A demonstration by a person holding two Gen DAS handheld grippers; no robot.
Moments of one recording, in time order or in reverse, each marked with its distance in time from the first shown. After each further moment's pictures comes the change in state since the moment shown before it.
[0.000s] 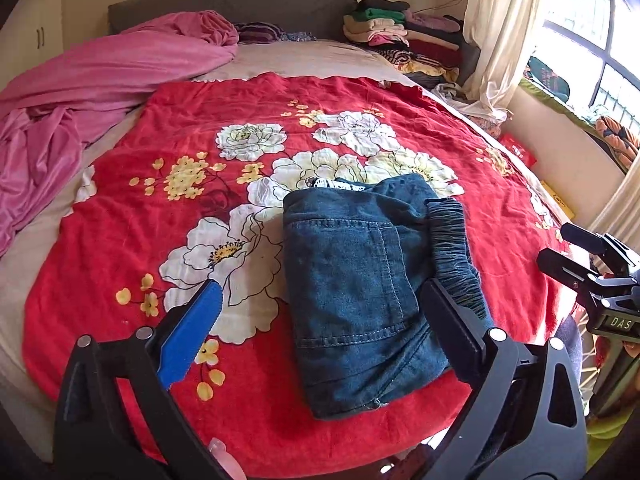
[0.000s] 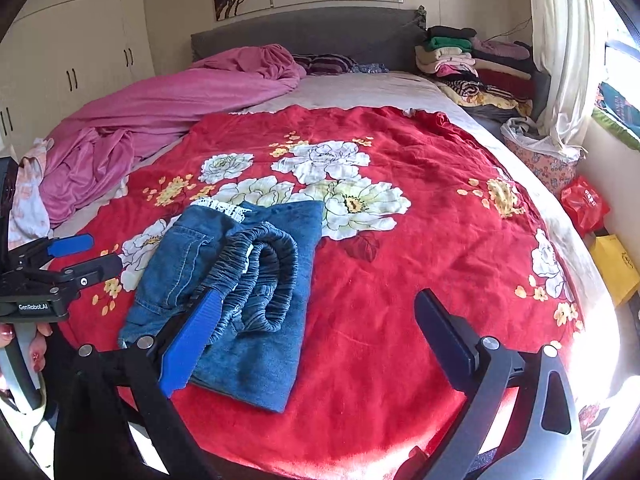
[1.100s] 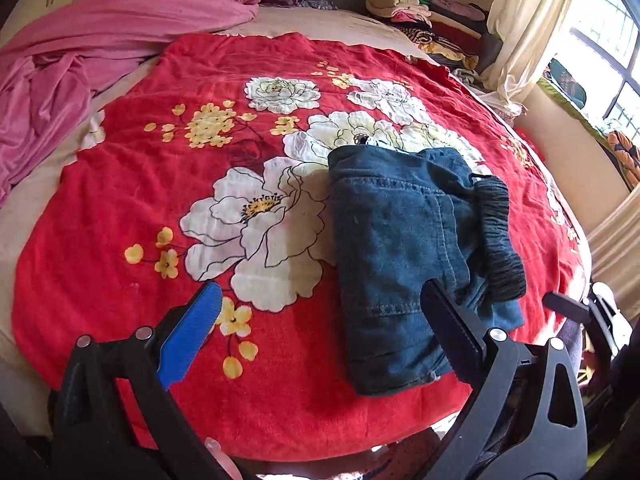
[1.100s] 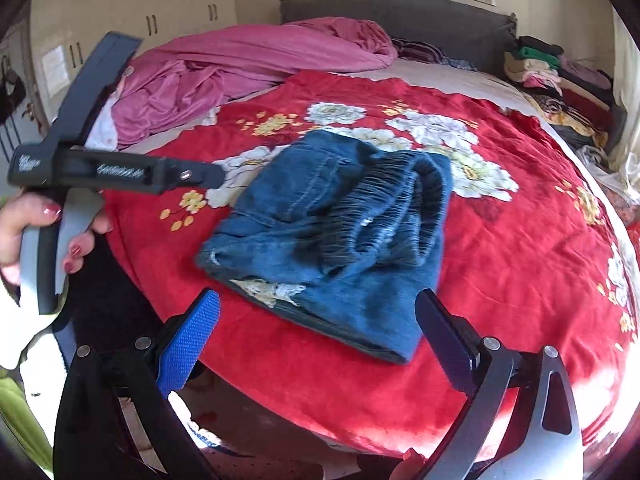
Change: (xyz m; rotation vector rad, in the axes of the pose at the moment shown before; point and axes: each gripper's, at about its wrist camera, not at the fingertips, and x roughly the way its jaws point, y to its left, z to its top) left arm 0.022 0.044 -0.006 -0.097 0.130 -0.026; right arm 0.005 0.093 -0.054 -0.272 0.043 0.262
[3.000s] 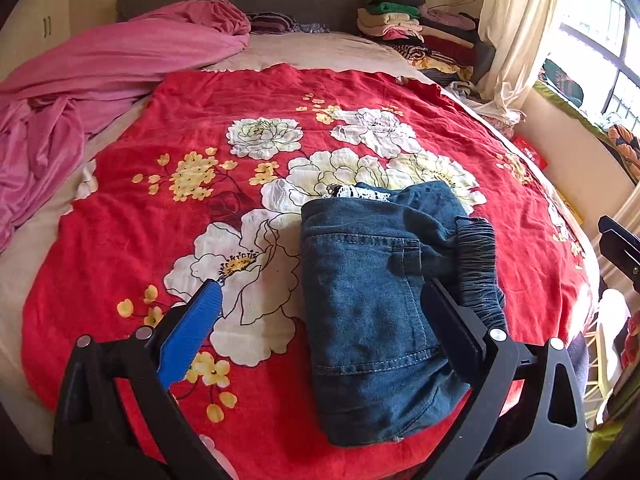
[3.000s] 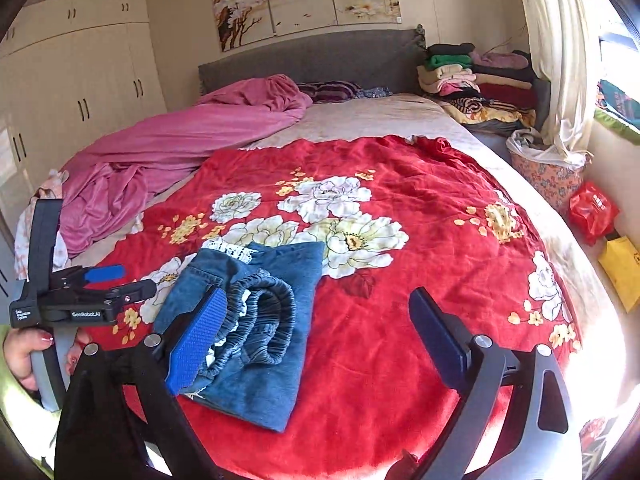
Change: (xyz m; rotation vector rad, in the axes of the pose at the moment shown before) left arm -0.003 -0.031 0.019 0.060 -0.105 0.055; right arm -0.058 -0.122 0.037 0.297 -0.153 -0.217
